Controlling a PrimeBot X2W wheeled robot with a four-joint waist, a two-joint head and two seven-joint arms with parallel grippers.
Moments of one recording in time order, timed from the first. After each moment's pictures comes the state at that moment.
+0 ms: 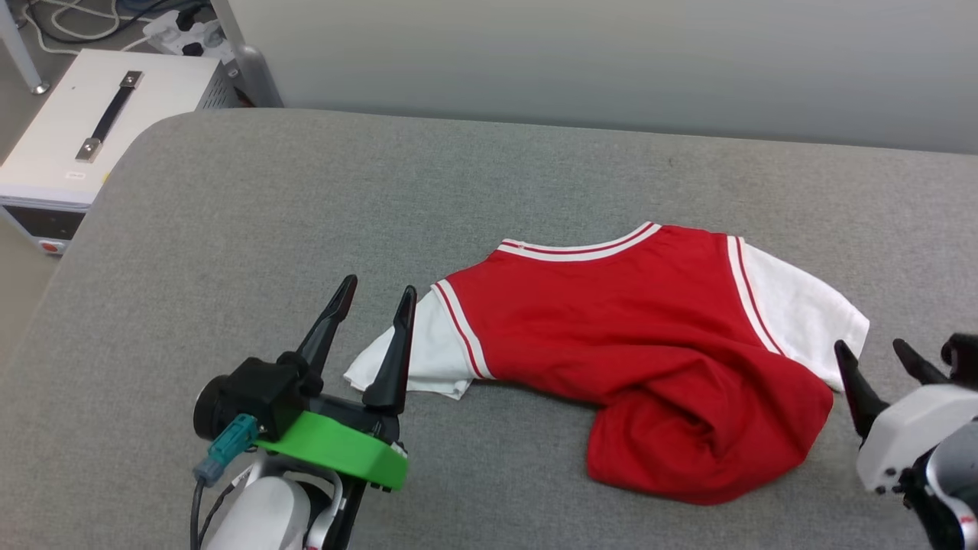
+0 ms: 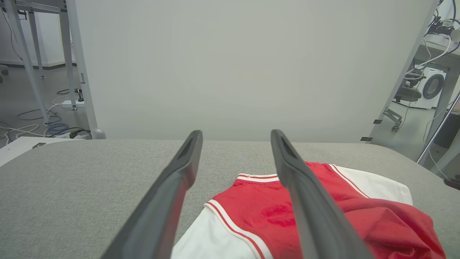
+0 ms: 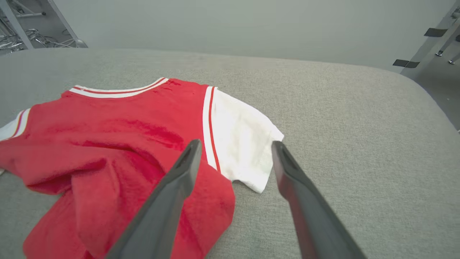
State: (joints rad) left arm -0.14 0.22 -0.32 0.02 -0.40 -0.05 -0.26; right arm -0.02 -0.22 -0.11 -0.06 0.23 0.13 0.30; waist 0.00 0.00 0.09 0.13
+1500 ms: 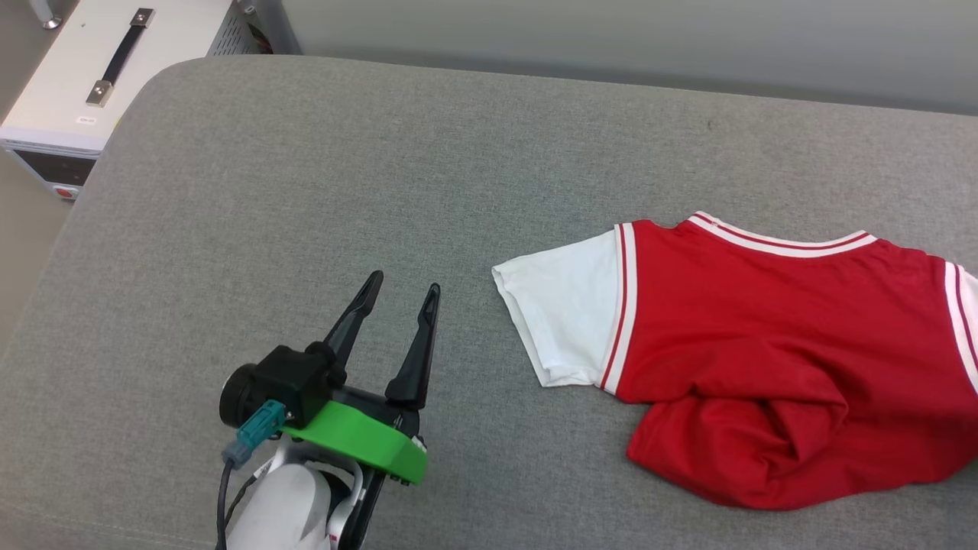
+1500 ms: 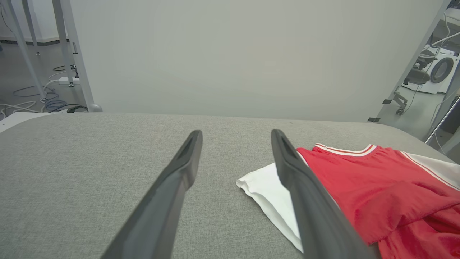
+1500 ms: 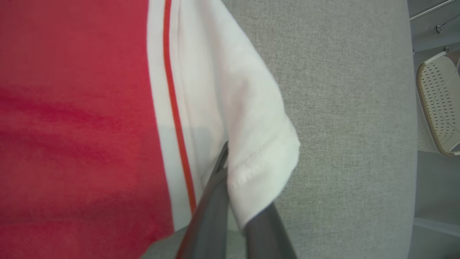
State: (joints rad) left arm -0.18 0.15 -0.30 0.10 -0.34 -0.13 -0.26; right arm -0.29 -0.51 -0.17 0.46 0.19 0.13 0.61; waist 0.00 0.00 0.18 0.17
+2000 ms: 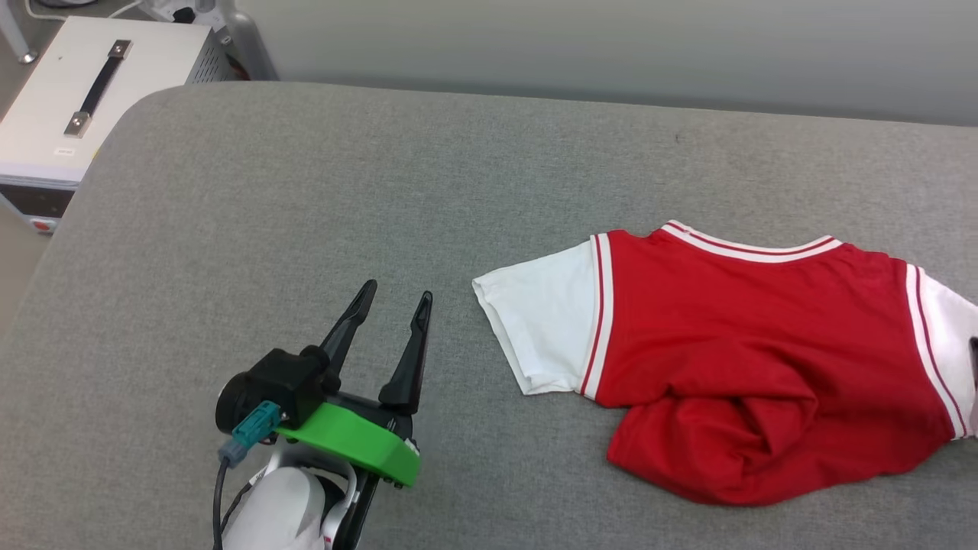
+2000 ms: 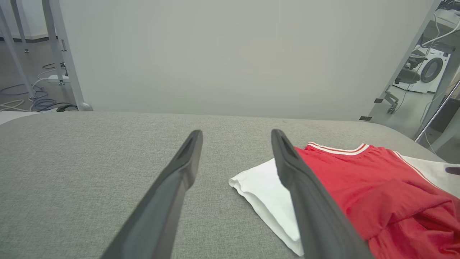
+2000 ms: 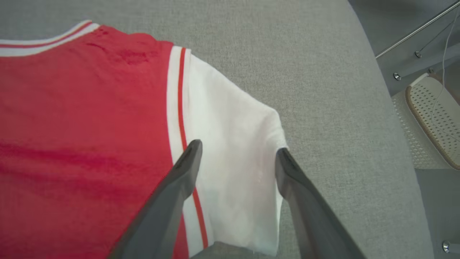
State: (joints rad) left arm -0.18 0.16 -0.30 0.14 -0.36 -0.13 -0.26; right arm -0.33 -0.41 -0.26 0.49 0.11 0.13 0.38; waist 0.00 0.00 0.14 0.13
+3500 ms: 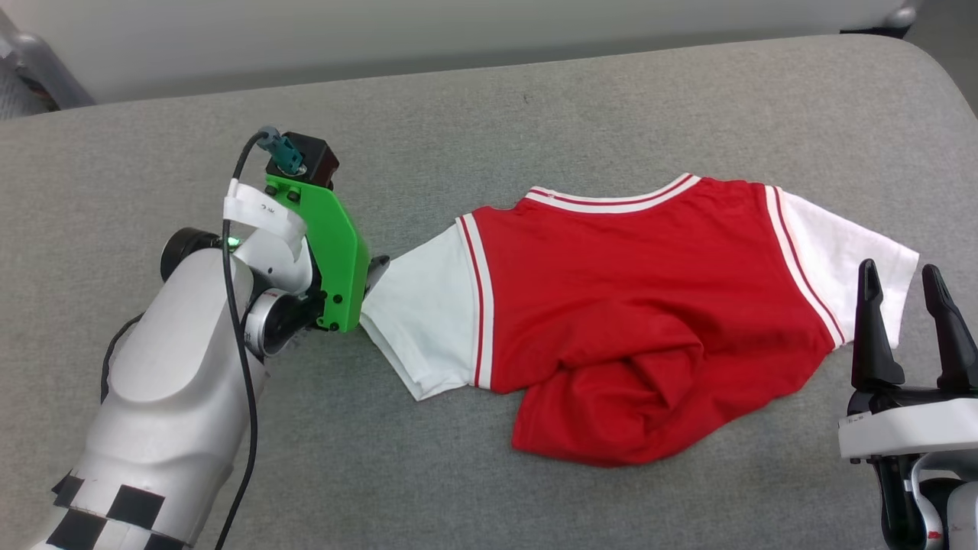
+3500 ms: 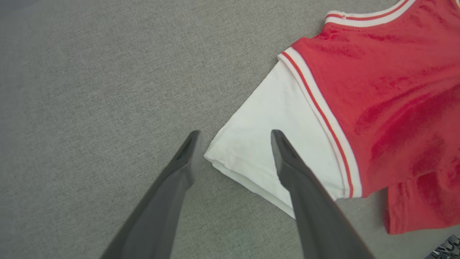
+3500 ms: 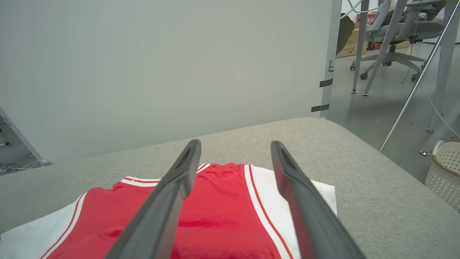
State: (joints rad) left arm -0.72 0.33 -0.45 0.46 -0.61 -0.12 0.74; right arm -0.05 -0.08 -0.15 -0.13 0.26 0.13 -0.12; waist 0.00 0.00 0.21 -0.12
